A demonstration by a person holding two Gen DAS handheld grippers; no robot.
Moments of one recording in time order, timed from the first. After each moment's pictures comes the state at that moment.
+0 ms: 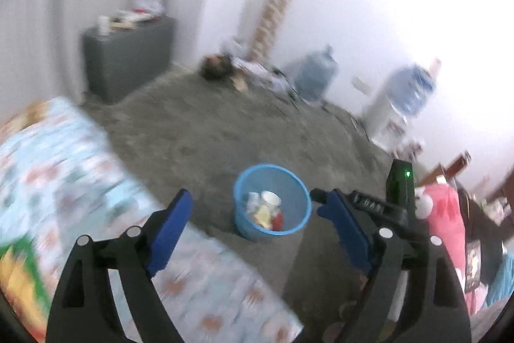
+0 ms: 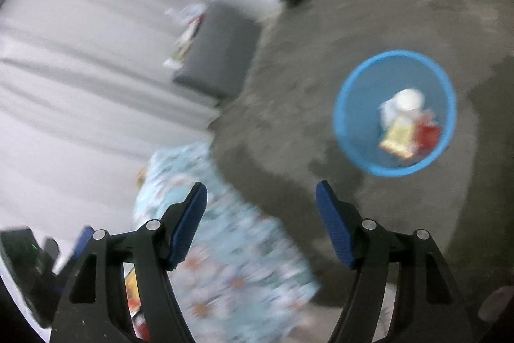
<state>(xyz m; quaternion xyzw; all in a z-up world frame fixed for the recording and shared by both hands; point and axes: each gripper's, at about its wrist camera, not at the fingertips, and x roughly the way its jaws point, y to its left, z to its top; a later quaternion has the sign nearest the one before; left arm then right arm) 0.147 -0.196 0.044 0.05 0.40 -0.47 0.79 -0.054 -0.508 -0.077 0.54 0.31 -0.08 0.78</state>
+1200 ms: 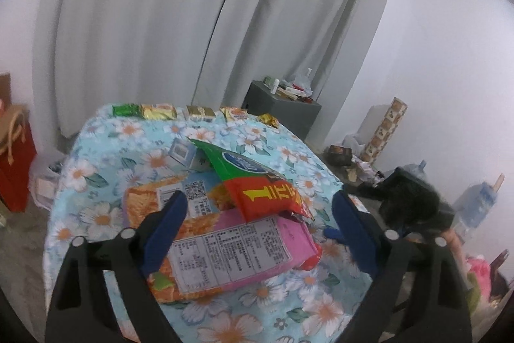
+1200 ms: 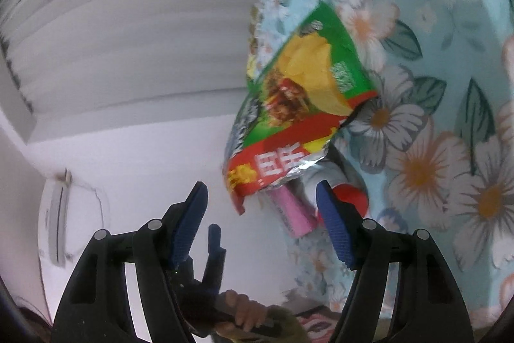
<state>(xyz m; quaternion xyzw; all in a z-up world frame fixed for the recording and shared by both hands) 0.088 0.187 0.051 -0.12 0.29 -0.23 0.92 0.096 -0.177 -0.057 0.62 0.46 0.25 0.59</state>
